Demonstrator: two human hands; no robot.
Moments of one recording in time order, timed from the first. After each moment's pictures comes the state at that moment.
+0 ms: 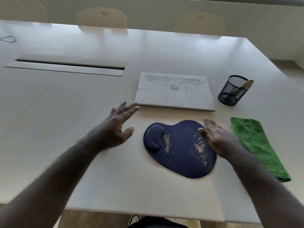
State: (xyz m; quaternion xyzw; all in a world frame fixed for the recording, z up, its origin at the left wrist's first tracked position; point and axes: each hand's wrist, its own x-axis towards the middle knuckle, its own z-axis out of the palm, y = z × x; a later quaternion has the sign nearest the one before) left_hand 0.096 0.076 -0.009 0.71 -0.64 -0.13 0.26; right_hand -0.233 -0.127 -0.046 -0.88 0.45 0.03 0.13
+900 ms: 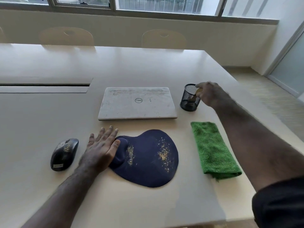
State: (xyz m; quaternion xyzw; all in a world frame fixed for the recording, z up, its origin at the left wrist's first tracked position) left_hand 0.036 0.027 -0.076 0.81 -0.55 -0.10 0.15; right_hand -0.257 -0.278 0.062 -0.82 0.55 -0.15 0.05
